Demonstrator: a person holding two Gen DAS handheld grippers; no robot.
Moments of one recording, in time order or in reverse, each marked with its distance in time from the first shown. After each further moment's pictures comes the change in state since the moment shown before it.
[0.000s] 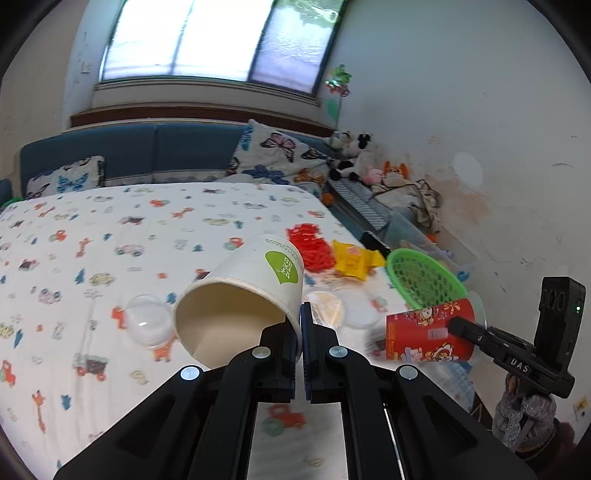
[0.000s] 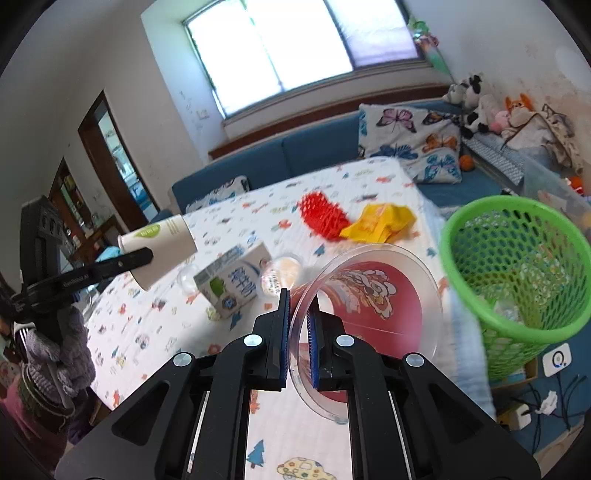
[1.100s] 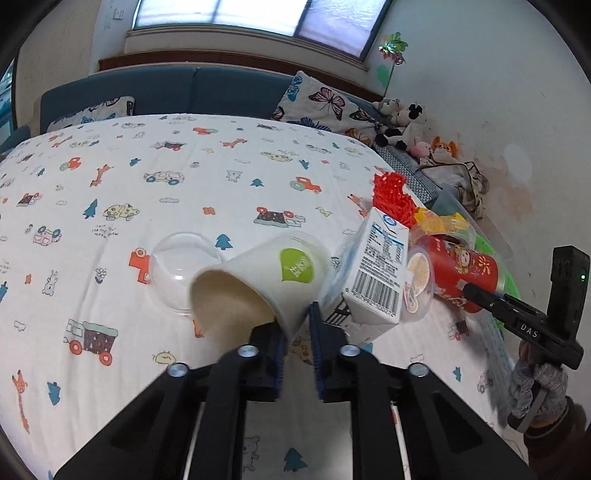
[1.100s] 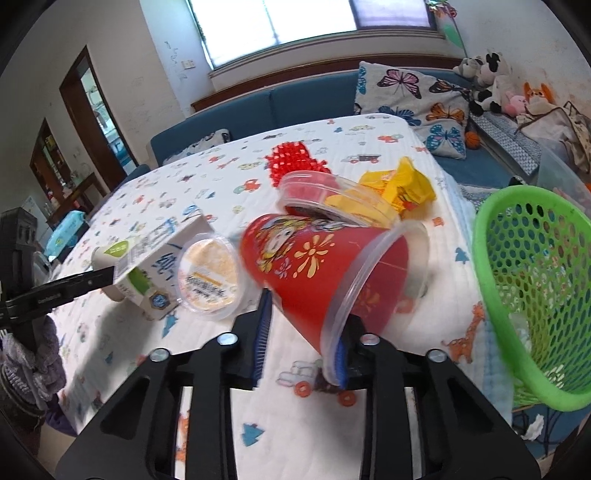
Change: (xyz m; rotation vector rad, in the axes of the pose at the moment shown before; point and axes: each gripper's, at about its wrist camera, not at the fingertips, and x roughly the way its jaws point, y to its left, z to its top) left arm 0.067 0.081 -0.031 -0.127 0.157 0.095; right arm 0.119 -0.019 0.006 -0.069 0.194 -0.049
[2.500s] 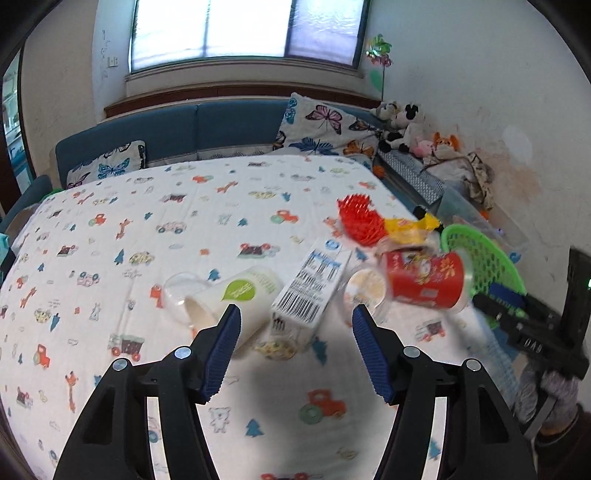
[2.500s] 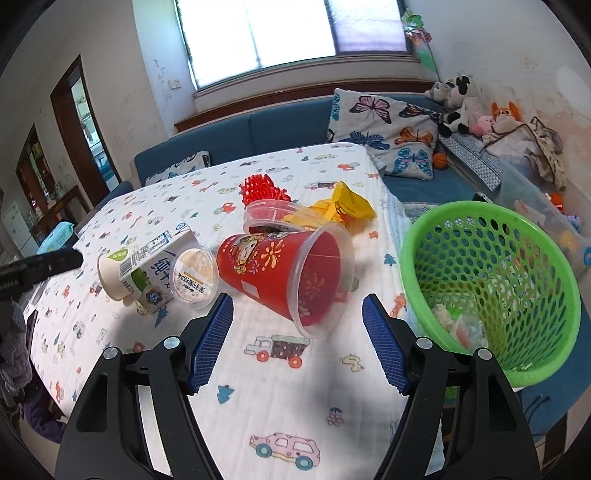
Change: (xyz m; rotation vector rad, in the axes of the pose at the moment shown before) left arm -0.056 -0.073 0.007 0.120 -0.051 0.153; right arm -0.061 -0.016 -0.011 -0.001 -0.089 -0.114
